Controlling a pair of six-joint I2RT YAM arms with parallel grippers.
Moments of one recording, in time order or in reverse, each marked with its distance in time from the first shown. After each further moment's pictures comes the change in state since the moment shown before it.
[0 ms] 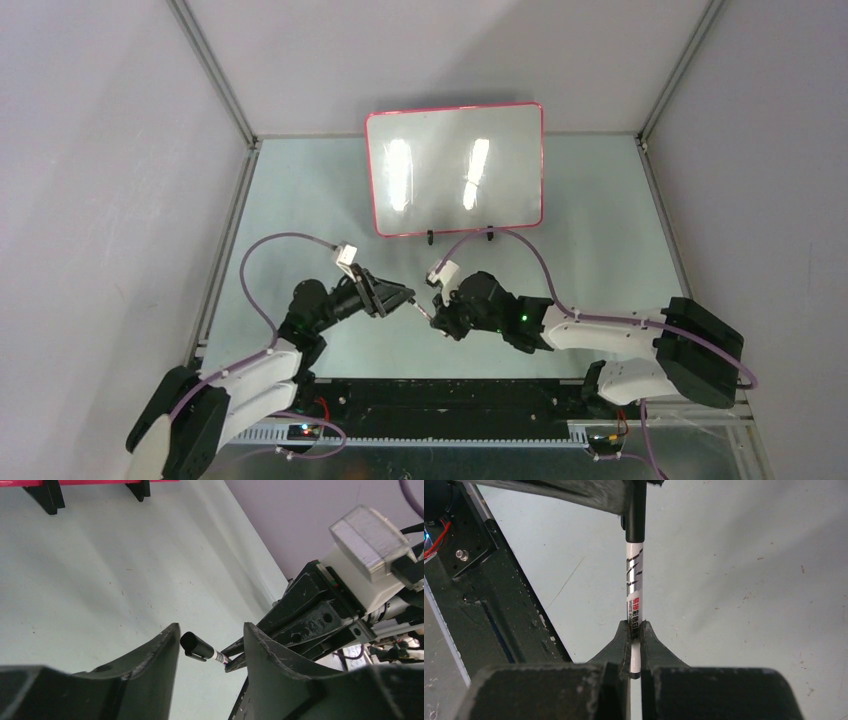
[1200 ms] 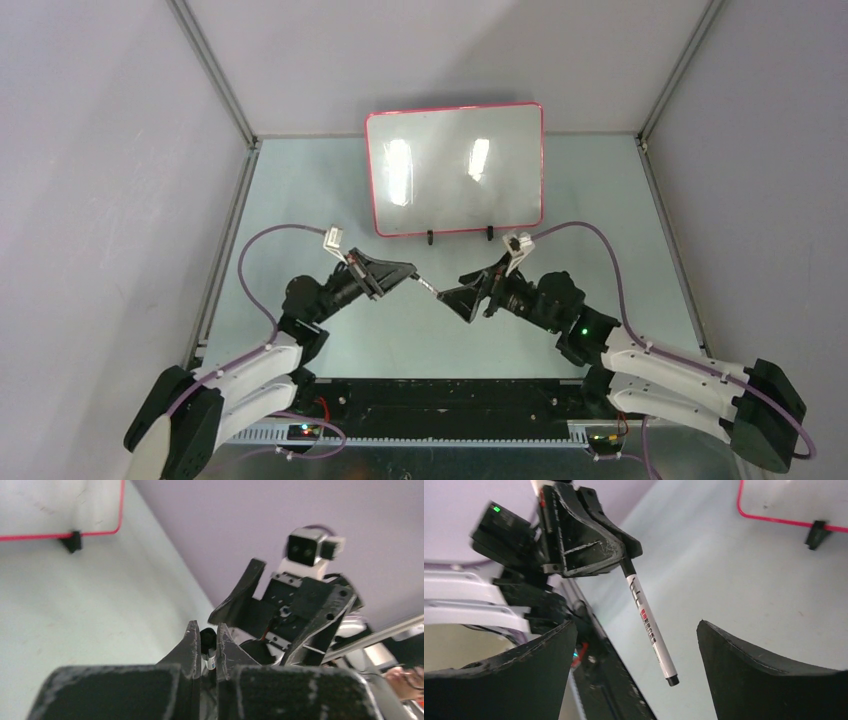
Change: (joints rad) left arm -0.040 0.008 0.082 0.130 -0.053 -0.249; right arm -0.168 -0.449 -0.211 0.266 -0.045 0.395
